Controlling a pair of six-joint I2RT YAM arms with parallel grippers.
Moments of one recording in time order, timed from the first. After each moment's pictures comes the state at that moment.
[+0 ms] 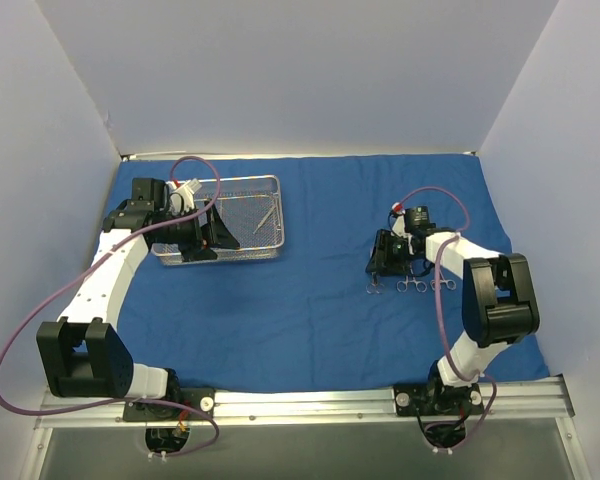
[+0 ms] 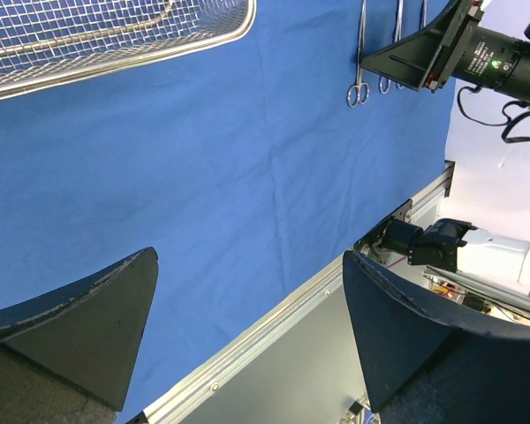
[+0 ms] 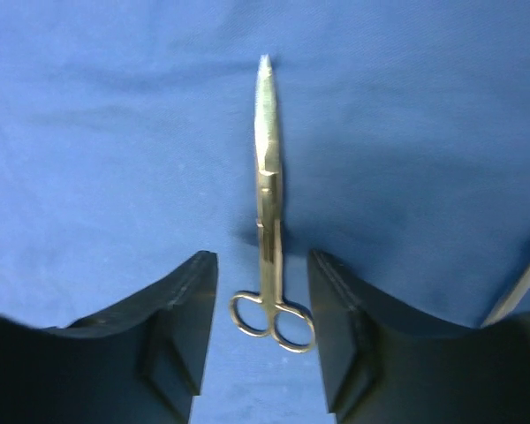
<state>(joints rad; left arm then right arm) -0.06 1.40 1.21 -0.82 0.70 -0.34 0.11 1.67 0.88 -0.34 -0.36 0.28</state>
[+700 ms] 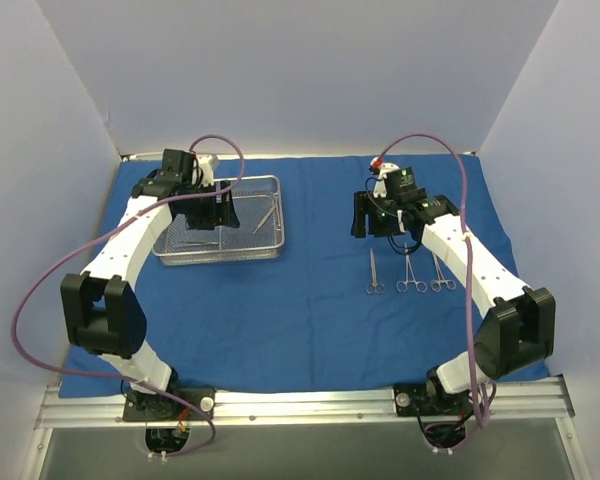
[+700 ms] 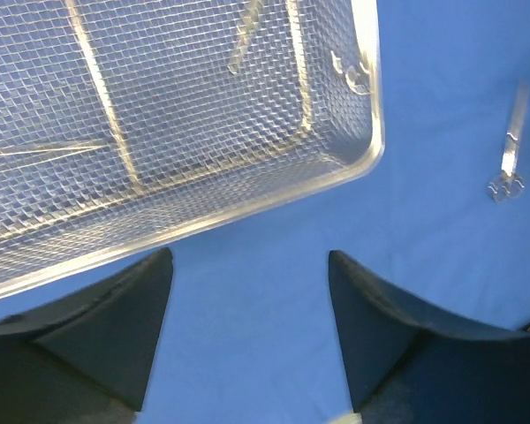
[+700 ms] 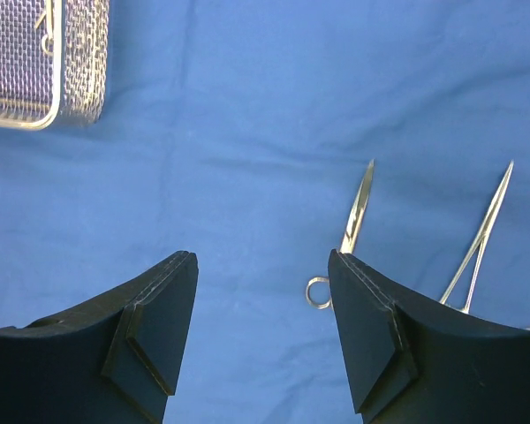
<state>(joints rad) -0.17 1.62 1.45 -0.78 0.31 -0.24 0.34 1.49 1.26 -0.63 -0.09 0.23</state>
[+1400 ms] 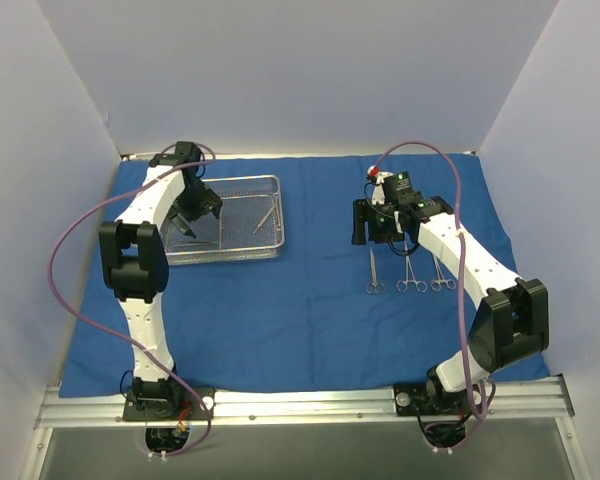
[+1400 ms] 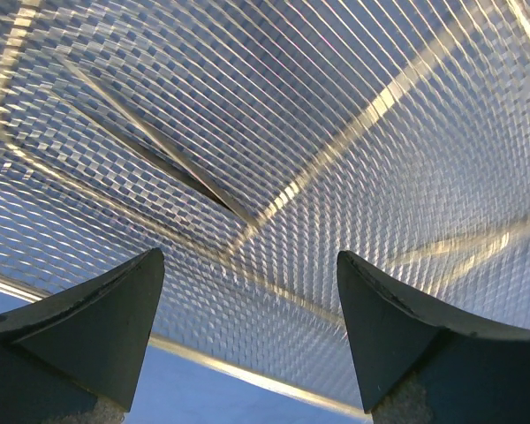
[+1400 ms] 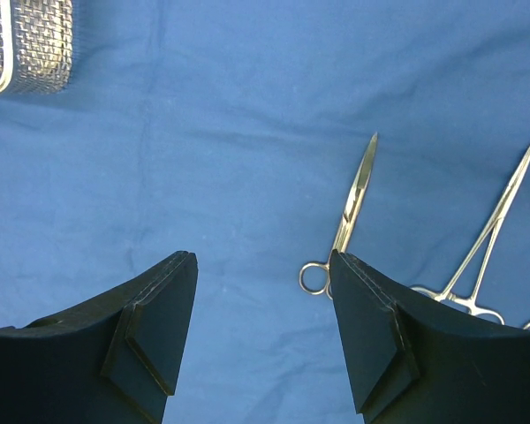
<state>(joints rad) -0.12 2.12 1.89 -1.09 -0.14 -0.87 0.33 1.52 1.23 -0.65 -0.12 0.21</state>
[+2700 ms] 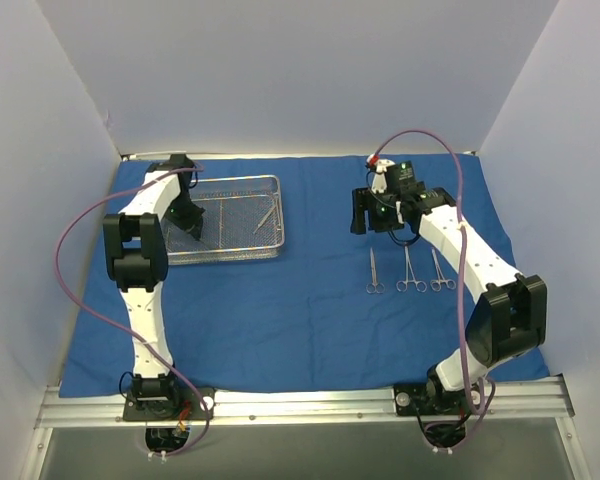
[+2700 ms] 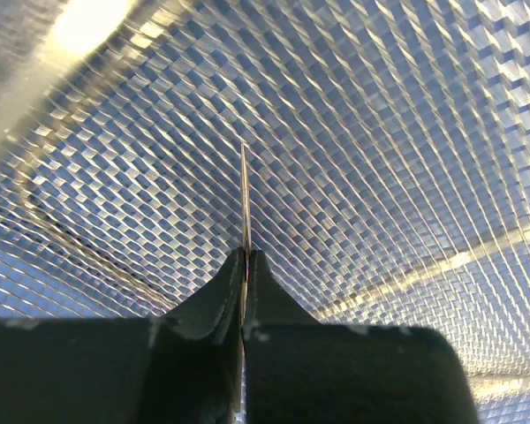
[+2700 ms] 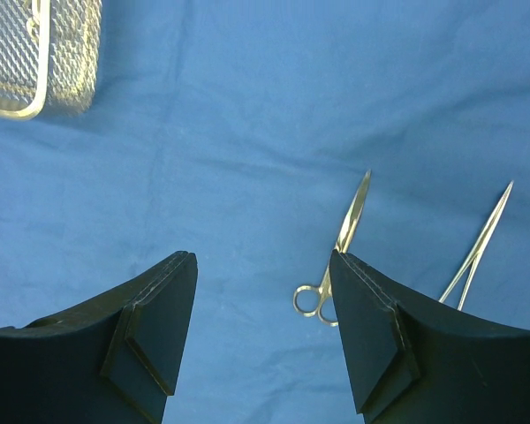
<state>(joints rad) -0.03 2.26 1.88 -1.08 -0.17 -1.02 0.31 1.55 1.29 -0.64 -0.15 0.16</state>
